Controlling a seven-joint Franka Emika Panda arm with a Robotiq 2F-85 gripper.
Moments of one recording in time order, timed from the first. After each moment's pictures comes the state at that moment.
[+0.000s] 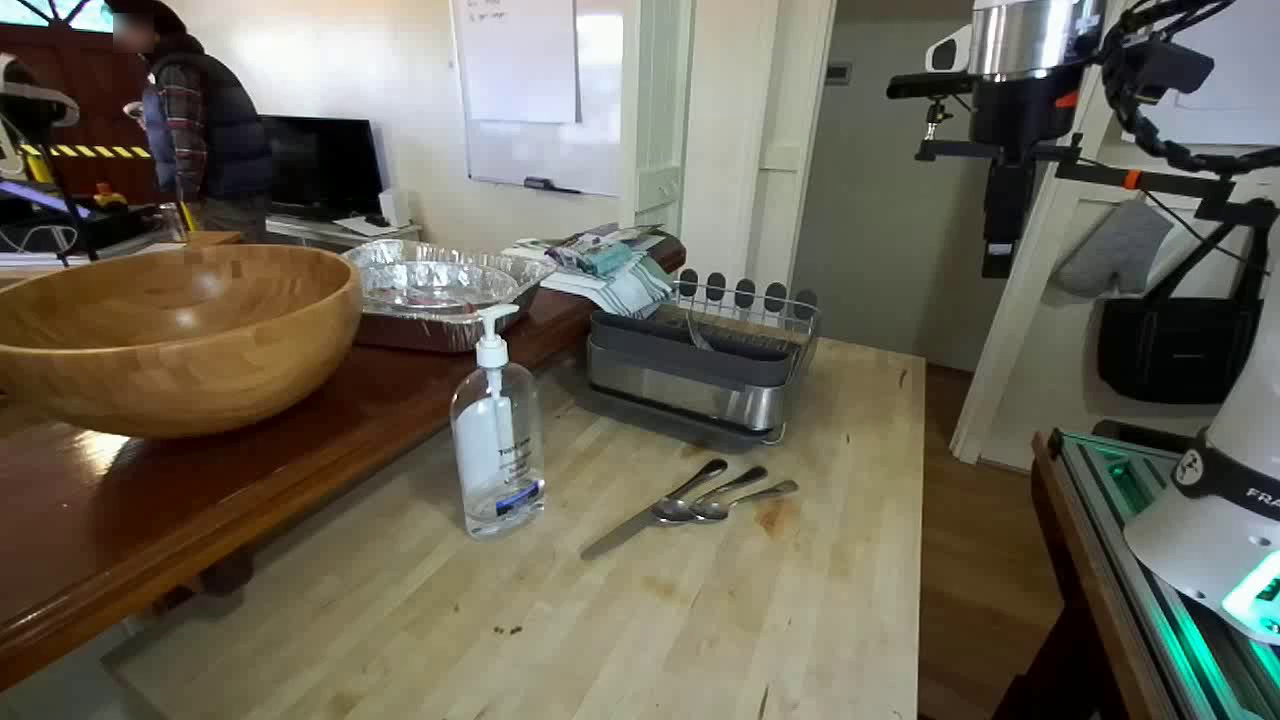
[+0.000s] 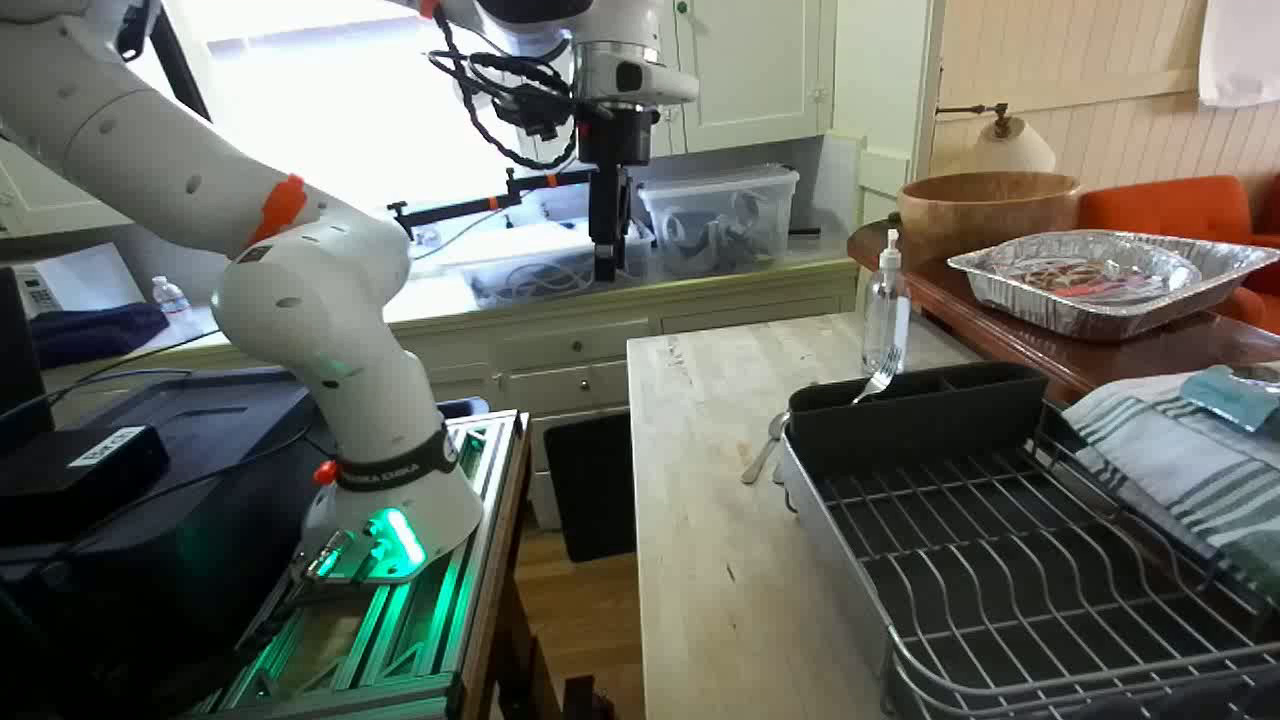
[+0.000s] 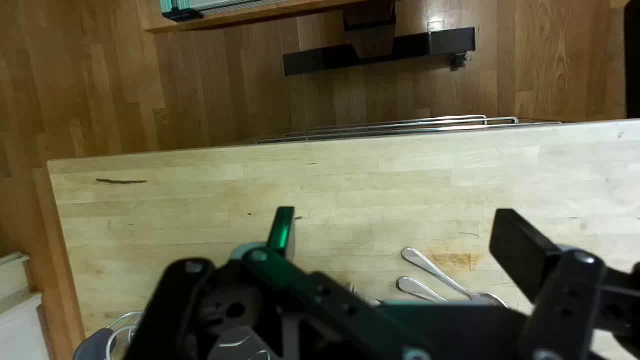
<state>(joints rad) -0.02 -0.74 0.14 -2.64 -0.05 1.74 0.22</state>
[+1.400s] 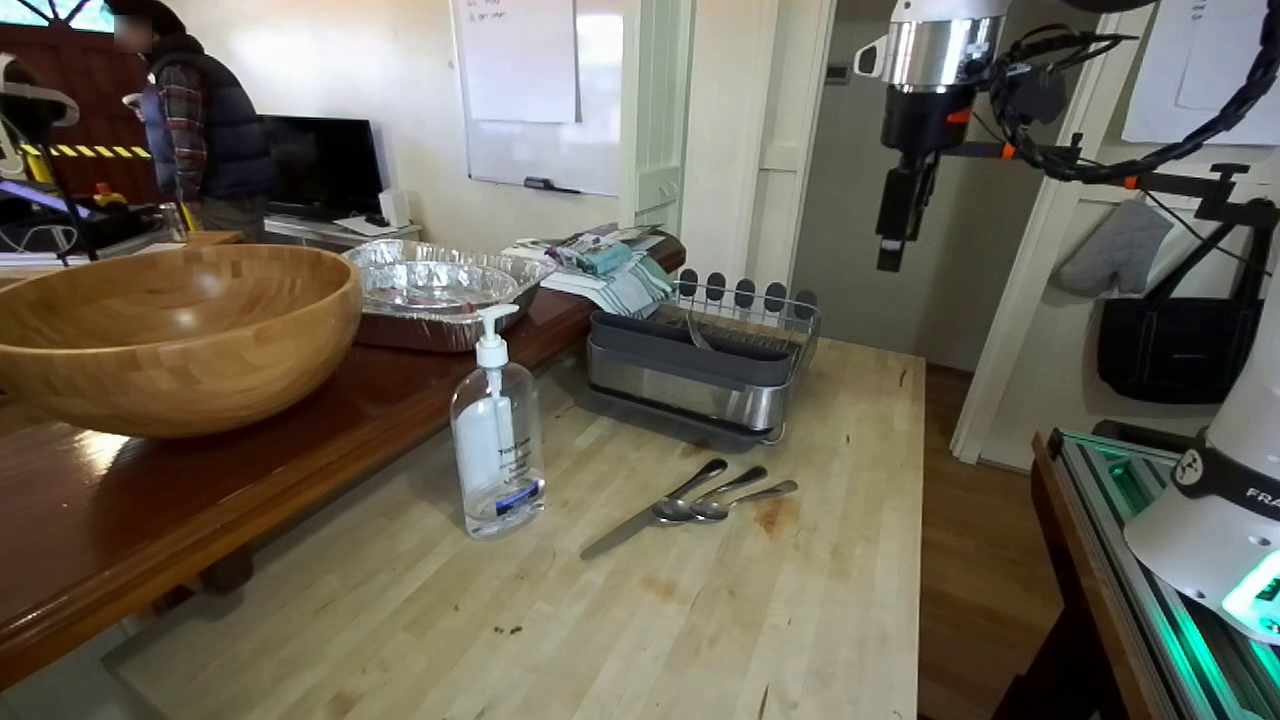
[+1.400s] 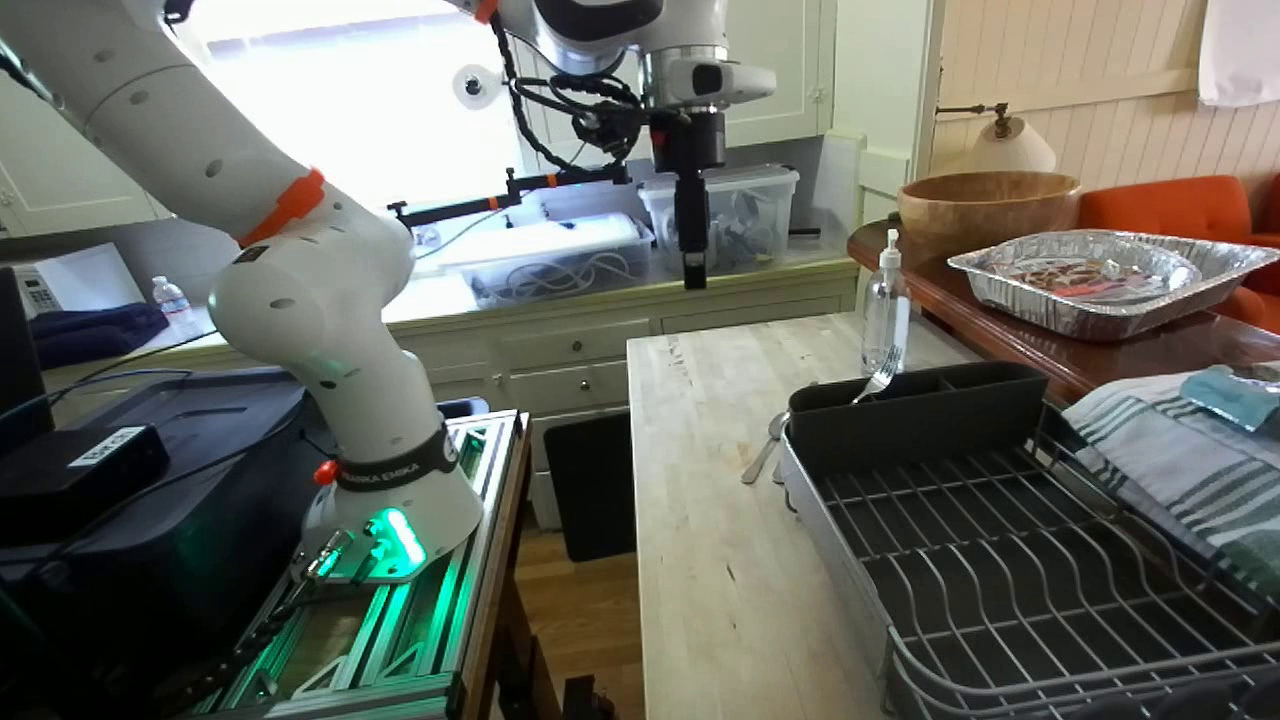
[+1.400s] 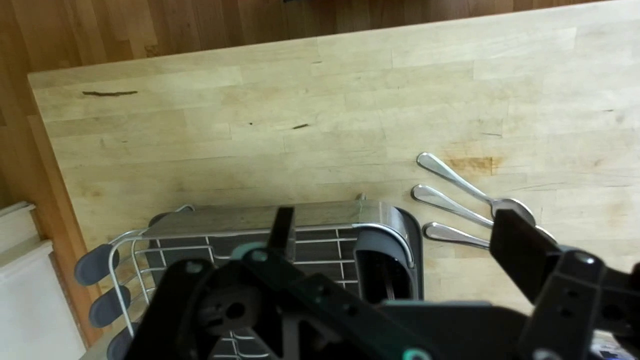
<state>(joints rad) -0.06 -0.53 0.11 -2.56 -0.13 1.99 0.24</state>
